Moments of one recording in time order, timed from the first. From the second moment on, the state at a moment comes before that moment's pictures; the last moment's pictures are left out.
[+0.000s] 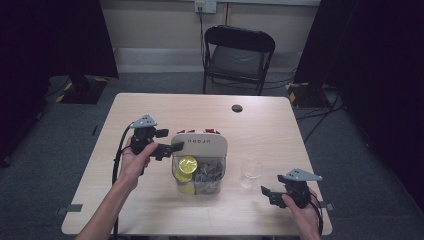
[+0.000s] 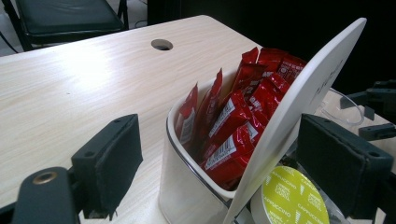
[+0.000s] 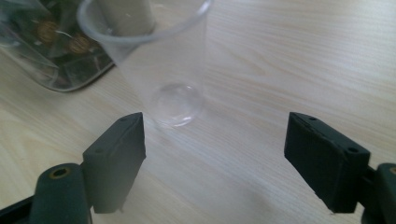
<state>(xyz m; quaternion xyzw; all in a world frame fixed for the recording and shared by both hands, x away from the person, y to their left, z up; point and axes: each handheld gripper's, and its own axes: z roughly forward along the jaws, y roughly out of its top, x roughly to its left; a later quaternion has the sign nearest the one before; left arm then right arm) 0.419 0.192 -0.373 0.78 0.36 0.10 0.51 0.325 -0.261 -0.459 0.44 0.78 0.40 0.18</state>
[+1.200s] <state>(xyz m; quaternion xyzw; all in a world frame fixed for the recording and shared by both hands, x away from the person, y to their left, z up) 0.423 0.191 -0.373 0.78 0.36 0.10 0.50 0.322 -0.190 -0.390 0.30 0.80 0.50 0.12</state>
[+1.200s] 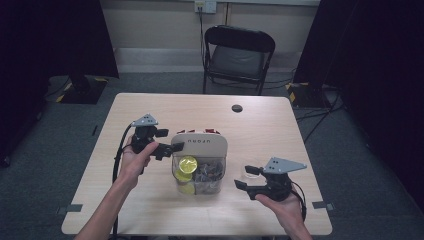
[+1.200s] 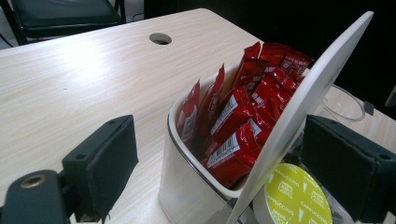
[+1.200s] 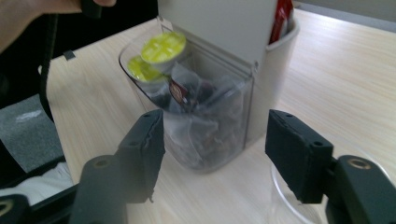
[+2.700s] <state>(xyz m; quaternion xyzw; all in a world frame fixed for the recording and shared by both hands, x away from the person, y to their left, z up) 0.423 0.193 -0.375 0.78 0.36 0.08 0.50 0.379 -0.109 -0.410 0.24 0.84 0.48 0.04</state>
